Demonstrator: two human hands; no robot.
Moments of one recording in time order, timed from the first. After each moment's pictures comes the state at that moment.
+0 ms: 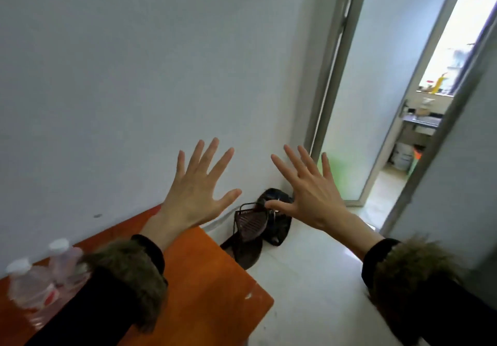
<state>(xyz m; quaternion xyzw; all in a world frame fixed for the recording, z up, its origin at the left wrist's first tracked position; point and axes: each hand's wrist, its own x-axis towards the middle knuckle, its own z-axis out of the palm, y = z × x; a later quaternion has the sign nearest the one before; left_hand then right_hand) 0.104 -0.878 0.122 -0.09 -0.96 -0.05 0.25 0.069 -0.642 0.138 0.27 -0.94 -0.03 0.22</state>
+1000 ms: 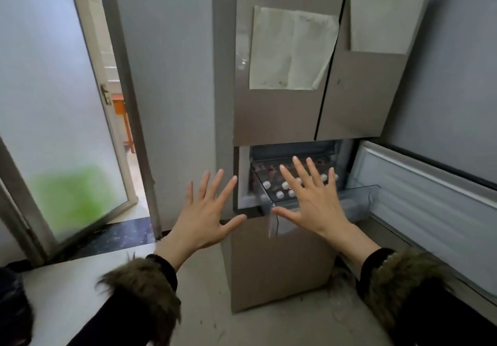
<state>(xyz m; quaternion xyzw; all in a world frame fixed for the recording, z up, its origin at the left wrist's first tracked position) 0.085 -0.165 0.071 -0.56 -0.82 -0.11 0.11 0.263 -0.004 0.096 -0.29 -0.94 -0.11 0.16</state>
